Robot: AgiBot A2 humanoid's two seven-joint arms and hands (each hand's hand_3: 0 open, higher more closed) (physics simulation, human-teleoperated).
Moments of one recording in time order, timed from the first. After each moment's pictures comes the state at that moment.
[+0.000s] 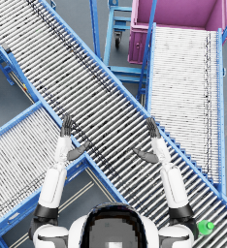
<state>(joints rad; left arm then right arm) 0.29 1.21 0.20 -1.80 1.00 0.10 0.10 0.29 -1.21 0.20 1.80 1.00 0.10 -0.10</state>
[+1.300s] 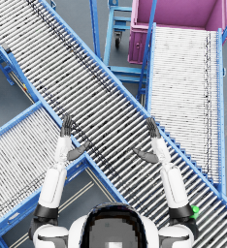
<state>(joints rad) 0.29 1.21 0.20 -1.80 1.00 0.10 0.10 0.29 -1.21 0.20 1.80 1.00 0.10 -0.10</state>
